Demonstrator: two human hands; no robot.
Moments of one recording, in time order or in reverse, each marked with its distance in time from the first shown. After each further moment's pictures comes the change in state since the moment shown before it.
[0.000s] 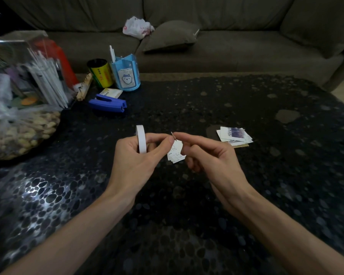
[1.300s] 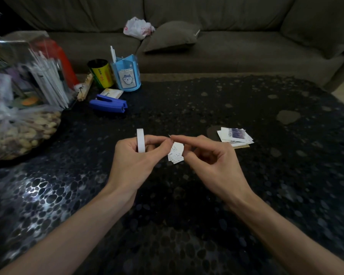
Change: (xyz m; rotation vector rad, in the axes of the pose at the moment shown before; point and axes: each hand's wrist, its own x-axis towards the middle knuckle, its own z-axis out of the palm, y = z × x) left_hand 0.002 0.001 -0.002 -0.037 0.003 -0.102; right_hand 0.002 0.007 -0.004 -0.269 -0.002 -0.229
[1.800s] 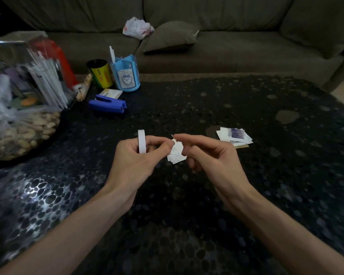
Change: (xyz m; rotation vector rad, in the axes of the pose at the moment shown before) left_hand 0.000 0.000 0.002 -0.002 -0.026 -0.036; right_hand 0.001 -0.003 0.000 0.213 0.029 0.173
